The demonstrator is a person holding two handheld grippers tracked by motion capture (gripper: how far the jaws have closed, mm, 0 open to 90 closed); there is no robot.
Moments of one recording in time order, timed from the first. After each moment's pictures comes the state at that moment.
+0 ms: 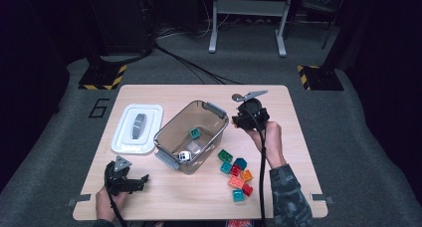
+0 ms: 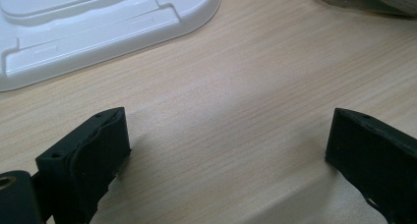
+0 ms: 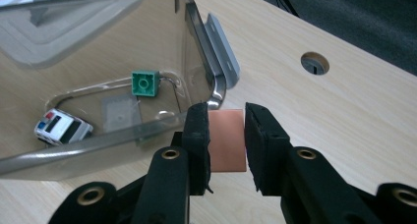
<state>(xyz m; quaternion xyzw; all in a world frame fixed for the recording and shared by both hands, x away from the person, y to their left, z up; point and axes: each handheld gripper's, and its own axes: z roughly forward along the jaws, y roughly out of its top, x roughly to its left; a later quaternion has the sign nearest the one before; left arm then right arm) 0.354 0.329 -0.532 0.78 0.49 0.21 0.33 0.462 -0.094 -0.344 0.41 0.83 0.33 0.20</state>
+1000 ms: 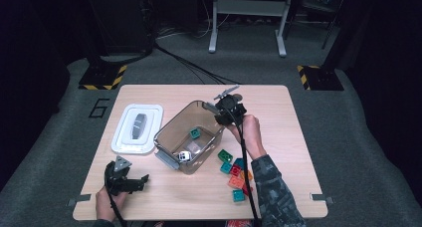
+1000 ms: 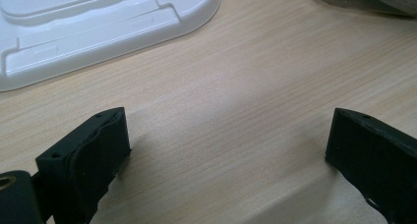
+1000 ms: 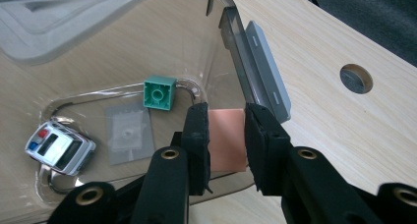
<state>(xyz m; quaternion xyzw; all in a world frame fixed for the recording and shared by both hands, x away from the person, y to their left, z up) 0.354 0.329 -0.532 0.78 0.49 0.21 0.33 0.497 -0.039 -0.365 0.39 0.86 0.29 0.19</state>
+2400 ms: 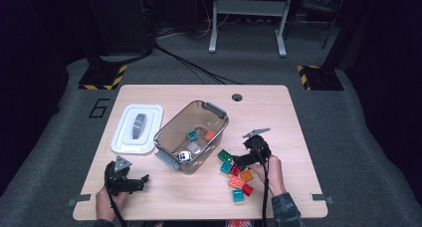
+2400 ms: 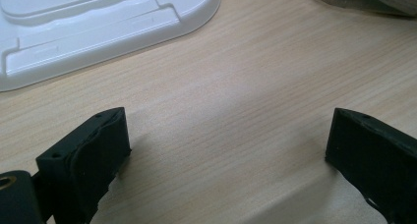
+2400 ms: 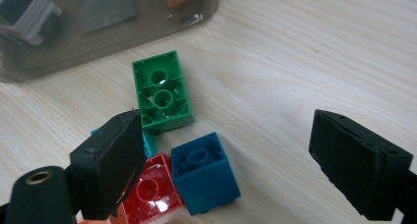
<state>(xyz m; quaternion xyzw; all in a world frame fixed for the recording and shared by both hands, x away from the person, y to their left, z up) 0.354 0.328 -0.532 0.78 0.49 0.21 0.33 0.433 -0.123 -0.472 0.45 0.83 0.30 0.11</state>
